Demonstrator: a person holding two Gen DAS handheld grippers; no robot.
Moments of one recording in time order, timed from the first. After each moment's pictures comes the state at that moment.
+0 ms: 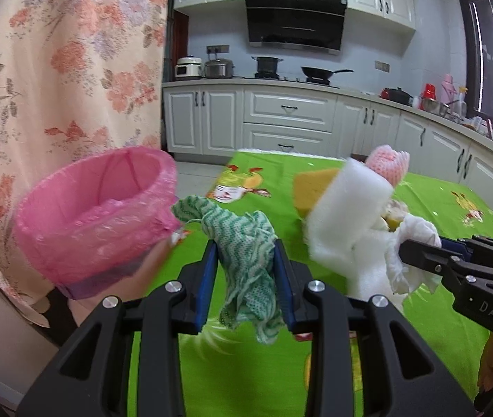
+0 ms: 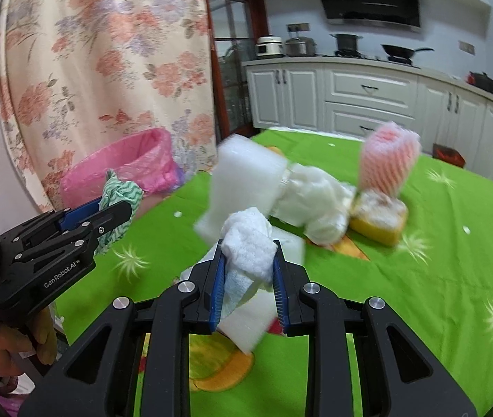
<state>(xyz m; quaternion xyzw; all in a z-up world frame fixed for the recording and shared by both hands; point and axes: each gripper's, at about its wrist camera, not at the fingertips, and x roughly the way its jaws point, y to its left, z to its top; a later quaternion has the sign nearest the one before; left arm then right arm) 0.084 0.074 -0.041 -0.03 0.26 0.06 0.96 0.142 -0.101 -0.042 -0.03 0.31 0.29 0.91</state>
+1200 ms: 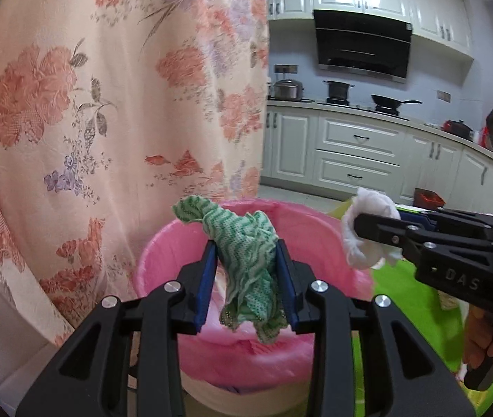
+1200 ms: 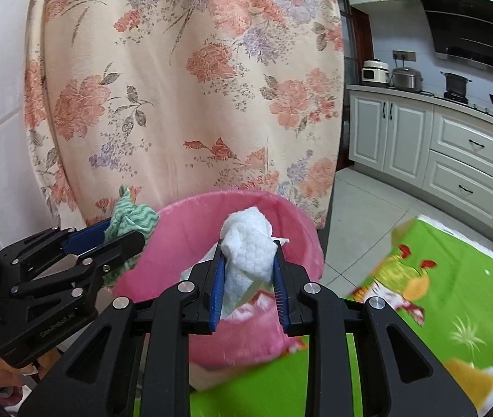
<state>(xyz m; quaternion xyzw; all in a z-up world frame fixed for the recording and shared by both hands) 0.112 0.264 0.007 -0.04 0.23 0.18 0.96 0.236 0.130 0.007 -0.06 0.26 0.46 0.85</state>
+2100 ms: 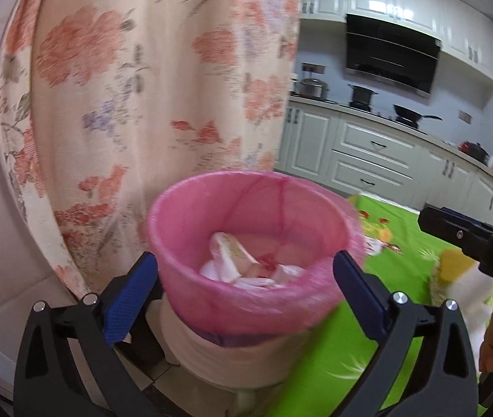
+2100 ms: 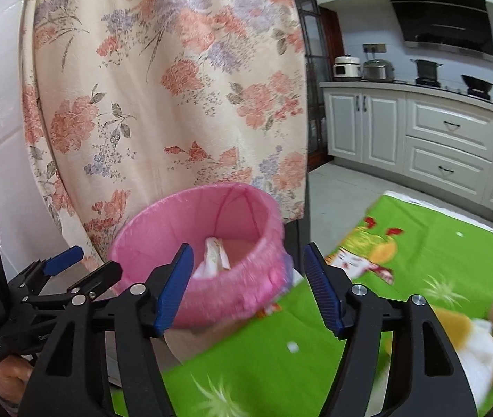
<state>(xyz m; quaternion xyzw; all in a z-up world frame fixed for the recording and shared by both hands) 0.072 0.230 -0.012 -0.09 0.23 0.21 0.95 0.202 0.041 0.005 -0.02 0.26 0.40 0.88</state>
